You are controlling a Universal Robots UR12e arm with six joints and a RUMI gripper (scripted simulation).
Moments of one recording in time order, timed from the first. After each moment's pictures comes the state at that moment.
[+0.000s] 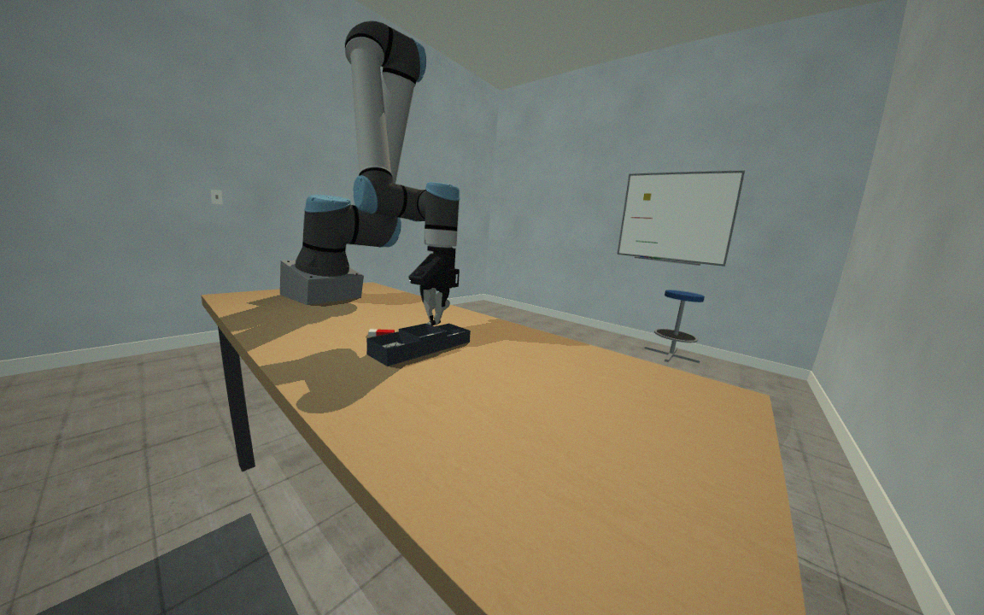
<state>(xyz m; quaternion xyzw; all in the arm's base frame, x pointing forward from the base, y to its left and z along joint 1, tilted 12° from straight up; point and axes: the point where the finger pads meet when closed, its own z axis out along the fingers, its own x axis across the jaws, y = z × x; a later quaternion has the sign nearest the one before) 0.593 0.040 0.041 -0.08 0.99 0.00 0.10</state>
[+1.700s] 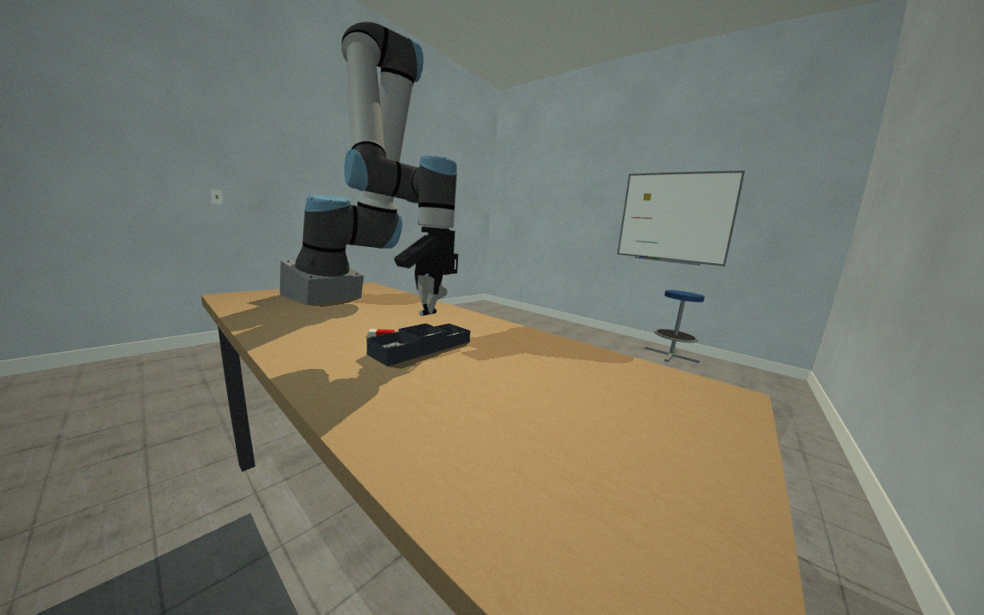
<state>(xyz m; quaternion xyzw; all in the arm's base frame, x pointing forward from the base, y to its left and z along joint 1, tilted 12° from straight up) 0.621 -0.022 0.097 0.02 0.99 0.01 0.10</state>
